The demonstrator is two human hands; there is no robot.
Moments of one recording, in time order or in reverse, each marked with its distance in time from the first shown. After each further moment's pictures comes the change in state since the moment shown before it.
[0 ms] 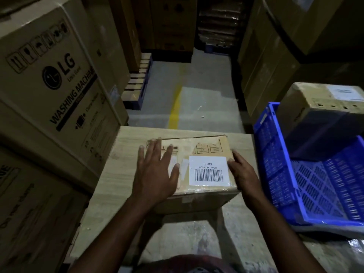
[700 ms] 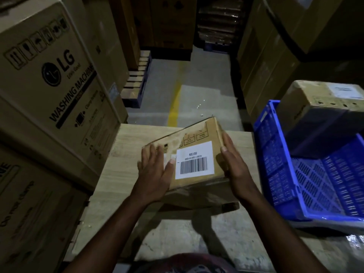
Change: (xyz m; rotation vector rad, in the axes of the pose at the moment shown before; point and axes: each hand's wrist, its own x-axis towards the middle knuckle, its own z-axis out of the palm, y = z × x) left_hand -0.006 -0.022 0.024 -0.443 -0.156 -0.139; right_hand -0.020 -0.033 0.030 -0.148 -0.118 -0.200
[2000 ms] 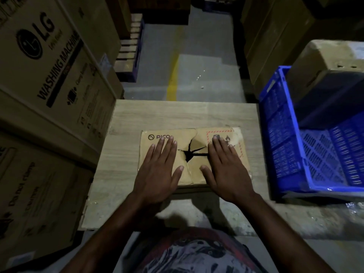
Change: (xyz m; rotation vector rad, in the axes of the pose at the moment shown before) left_hand -0.029 -0.029 0.034 0.522 -0.054 0.296; right_hand -0.027 0.078 0.030 -1.123 -0.120 -0.236
